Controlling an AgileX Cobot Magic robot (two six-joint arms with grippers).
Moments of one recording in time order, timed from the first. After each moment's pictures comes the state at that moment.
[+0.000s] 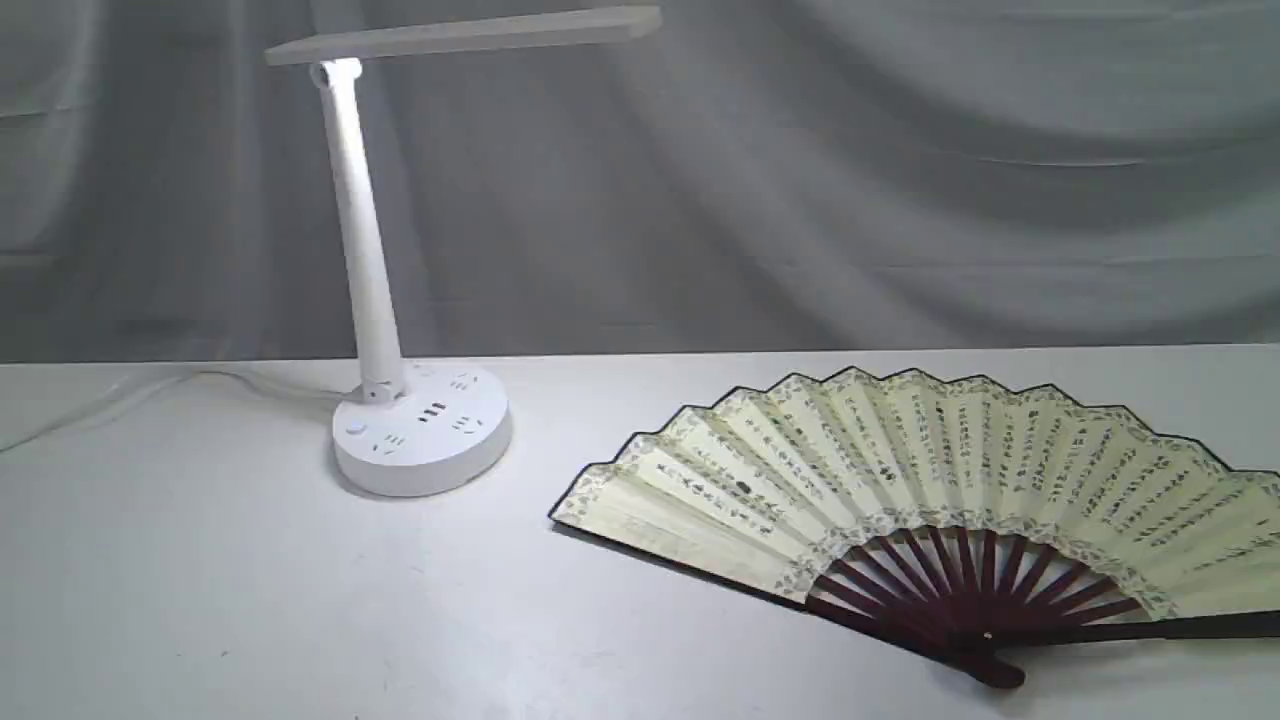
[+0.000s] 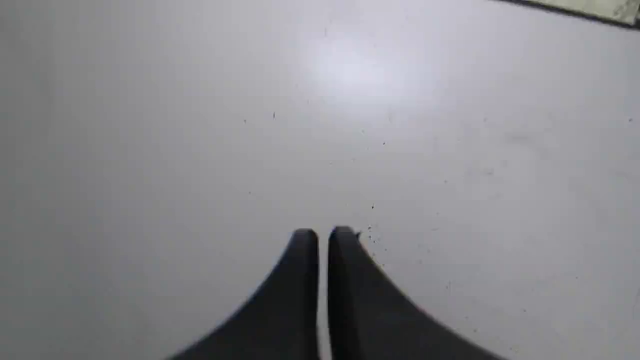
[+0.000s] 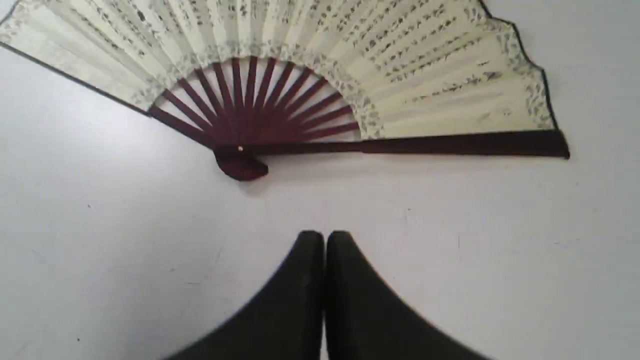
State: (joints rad) left arm -0.13 1.00 -1.09 -0.07 1.13 0.06; right arm -0.17 0.87 -0.94 0.04 0.99 -0.05
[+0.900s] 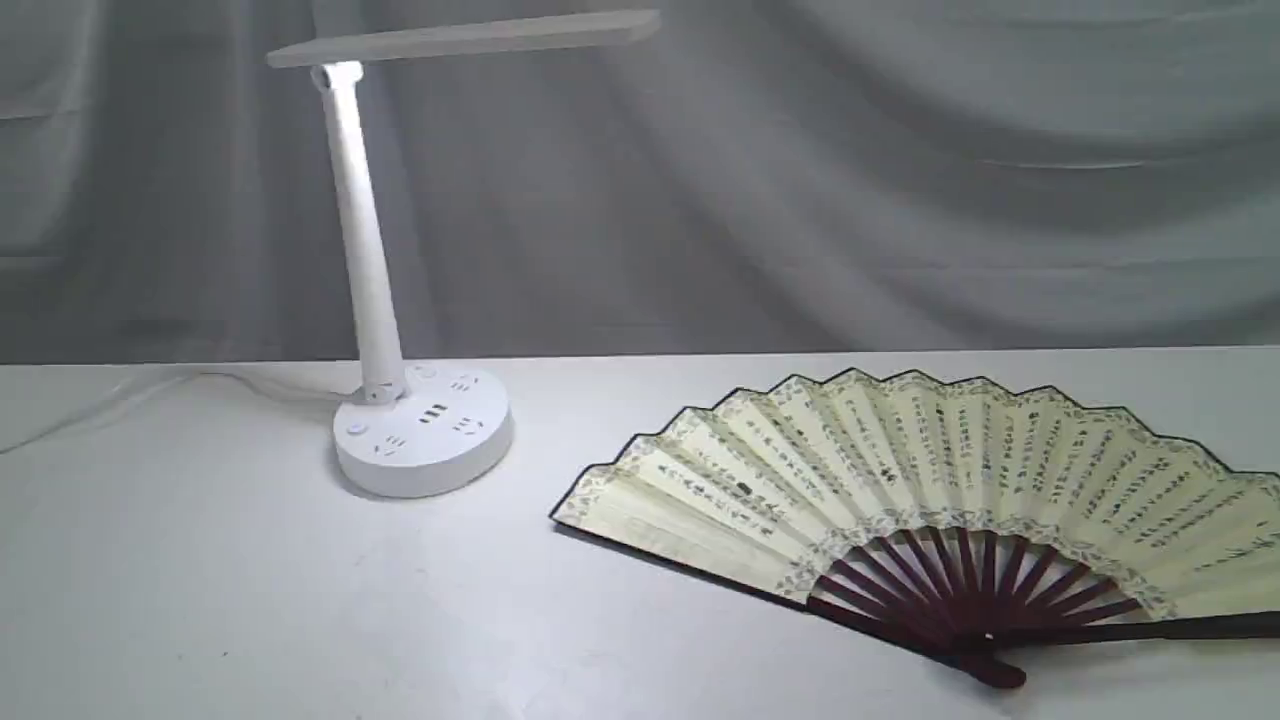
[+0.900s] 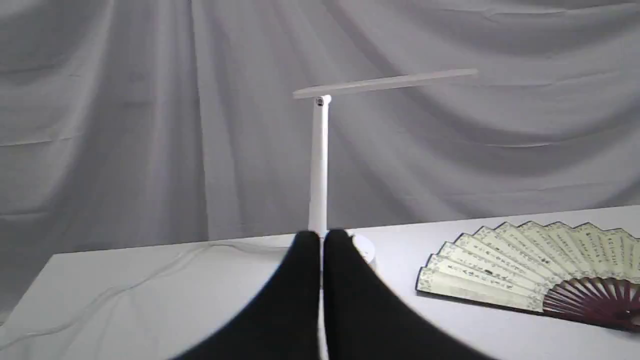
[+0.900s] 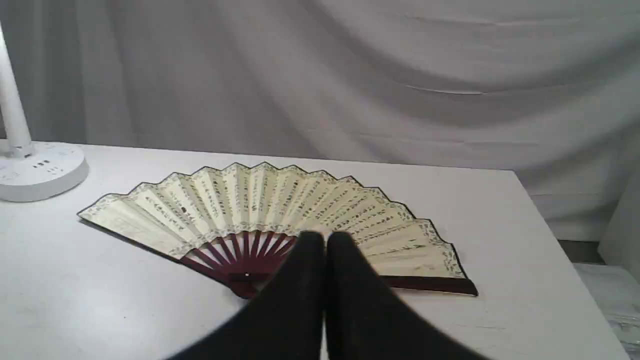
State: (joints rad) left arm -0.13 0.00 -1.10 -0.04 1.23 0.01; right arm -0.17 0.00 -0.94 0.01 1.22 -0.06
